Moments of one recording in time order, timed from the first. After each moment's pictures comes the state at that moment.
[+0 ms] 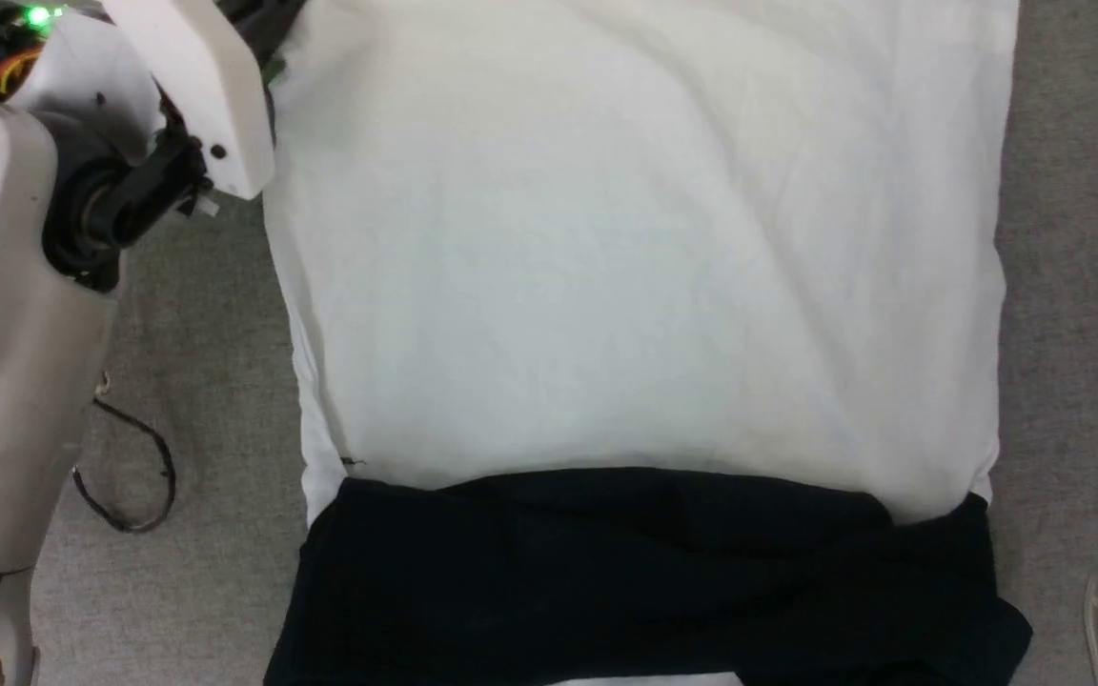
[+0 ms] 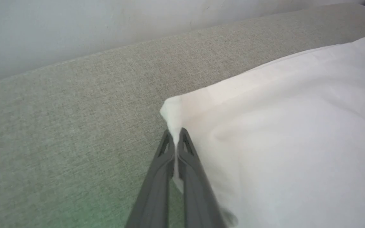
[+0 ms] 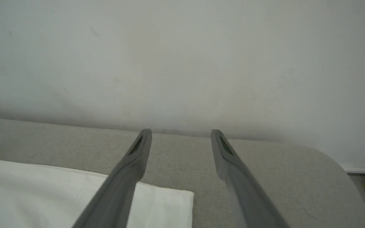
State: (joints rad) left arm -0.99 0.51 -0.43 0.25 -0.73 -0.08 0.57; right arm -0.99 -0.13 -0.09 -0.04 0.18 0.13 0.69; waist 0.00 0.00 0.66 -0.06
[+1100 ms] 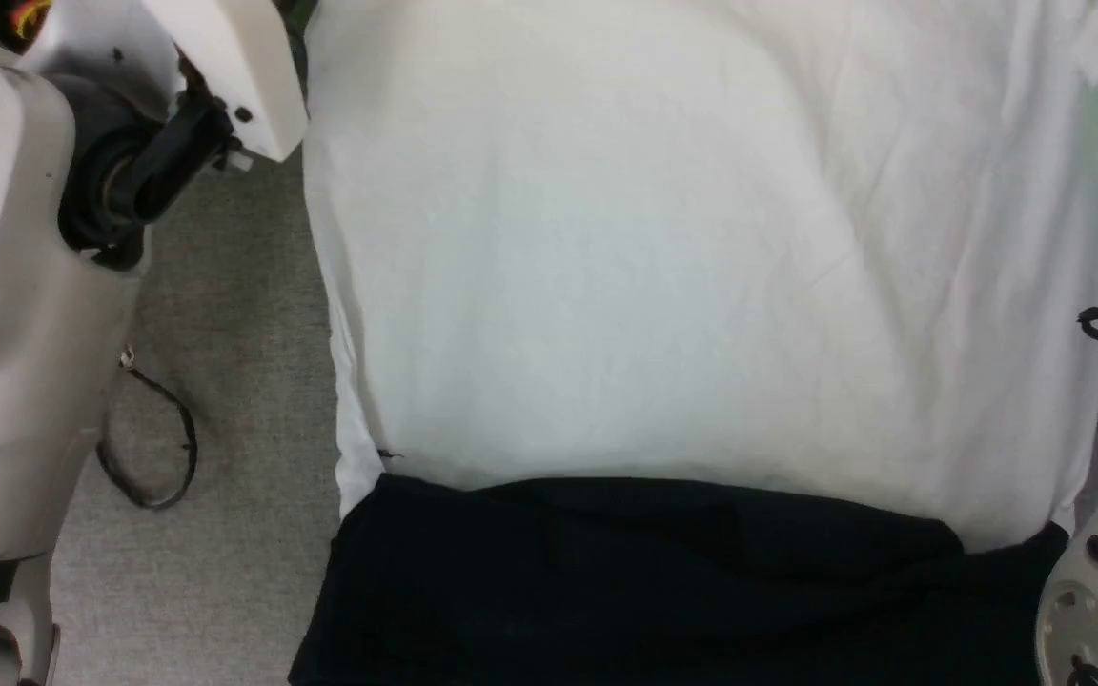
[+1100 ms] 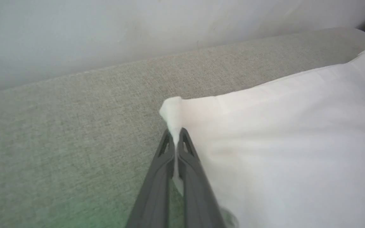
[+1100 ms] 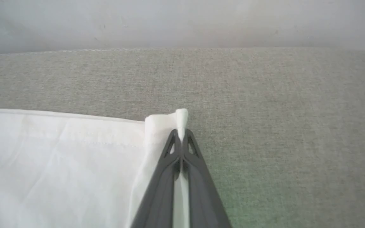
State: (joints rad) left arm -1.02 0.47 -0.43 0.18 -0.74 -0.06 0.48; right arm -0.94 -0.06 -0.21 0.07 0.06 0.13 0.84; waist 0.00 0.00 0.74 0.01
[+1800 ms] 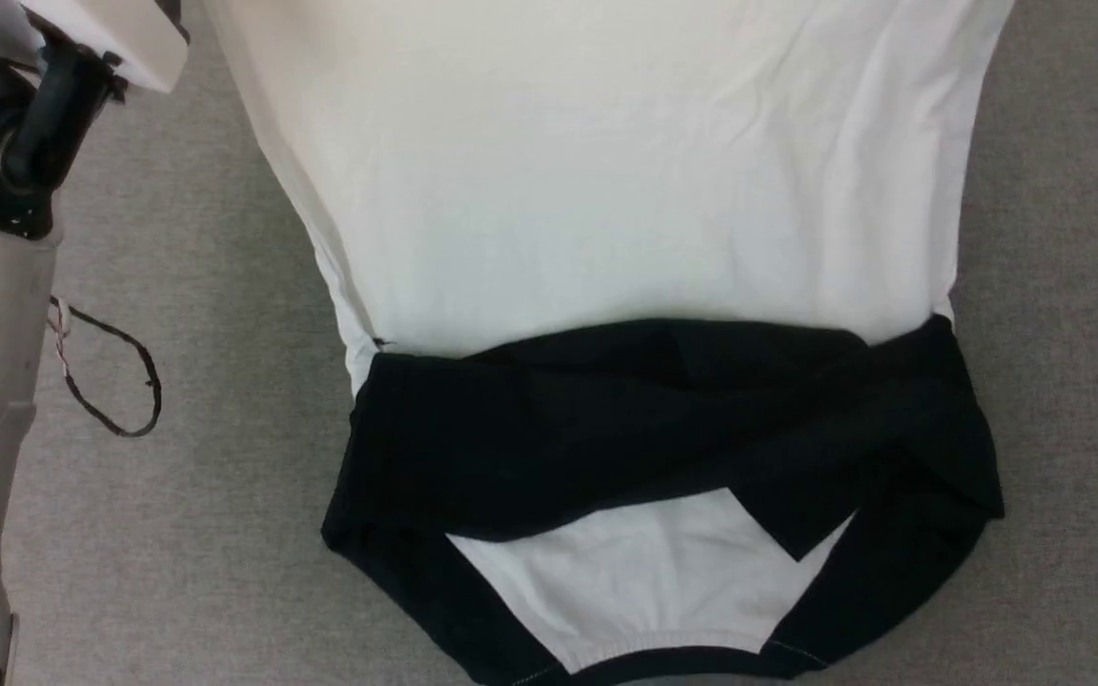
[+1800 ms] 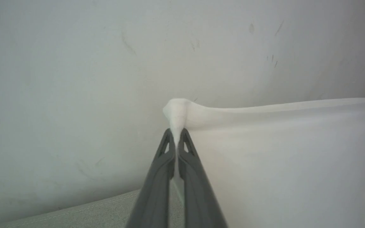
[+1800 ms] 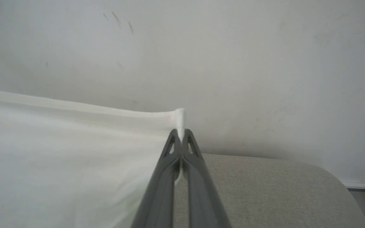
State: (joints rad) left arm -1.04 0.50 -0.33 0.28 -0.72 -0.08 0.18; right arm -0.97 -0.17 -0.13 0.12 0.15 0.13 0.63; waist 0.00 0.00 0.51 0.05
